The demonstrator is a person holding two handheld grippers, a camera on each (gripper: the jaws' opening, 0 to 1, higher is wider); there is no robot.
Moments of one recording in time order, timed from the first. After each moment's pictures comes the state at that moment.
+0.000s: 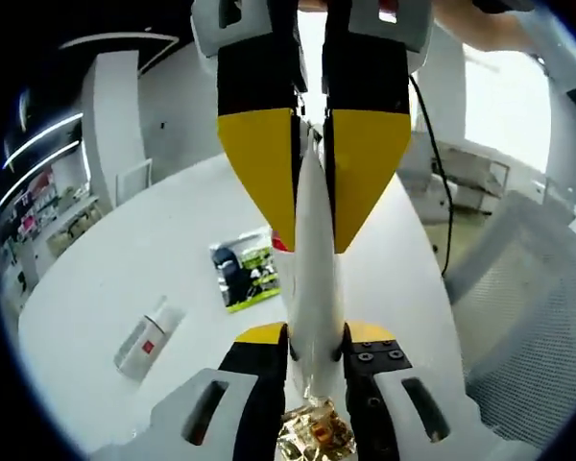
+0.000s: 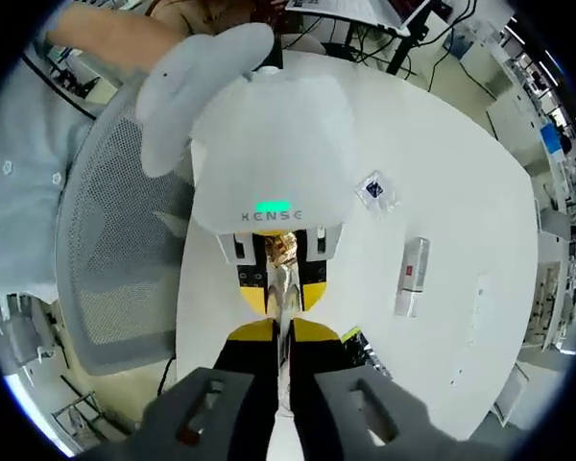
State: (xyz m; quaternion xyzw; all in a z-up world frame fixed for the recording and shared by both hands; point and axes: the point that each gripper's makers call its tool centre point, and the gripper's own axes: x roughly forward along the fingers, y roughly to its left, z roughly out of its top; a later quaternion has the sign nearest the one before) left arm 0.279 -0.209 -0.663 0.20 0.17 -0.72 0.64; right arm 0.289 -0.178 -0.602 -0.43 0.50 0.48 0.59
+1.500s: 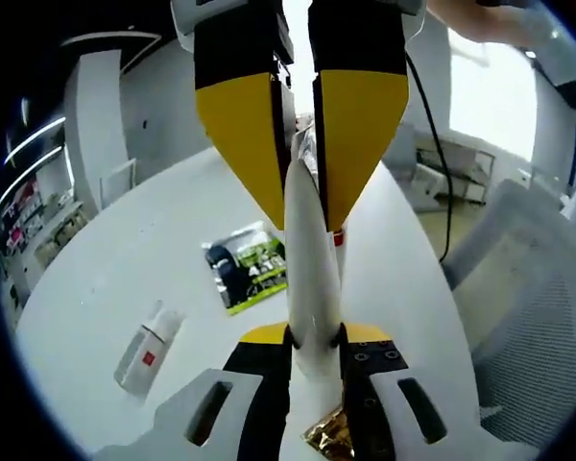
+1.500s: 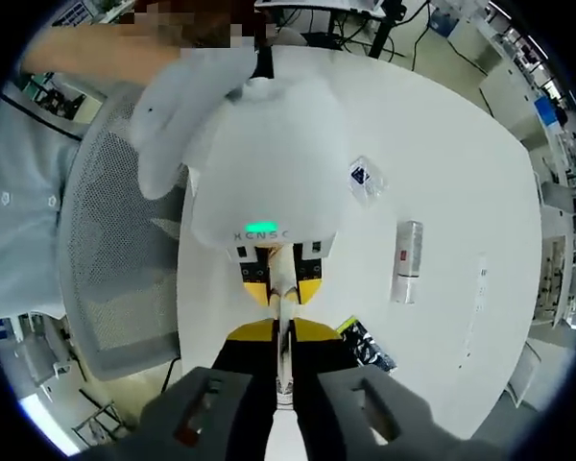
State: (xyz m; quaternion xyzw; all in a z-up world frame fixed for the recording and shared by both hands) left arm 0.286 -0.212 -0.670 0.22 0.17 -0.75 0.60; right arm 0.296 -0.186 -0.601 -0.41 0.53 0.45 0.59
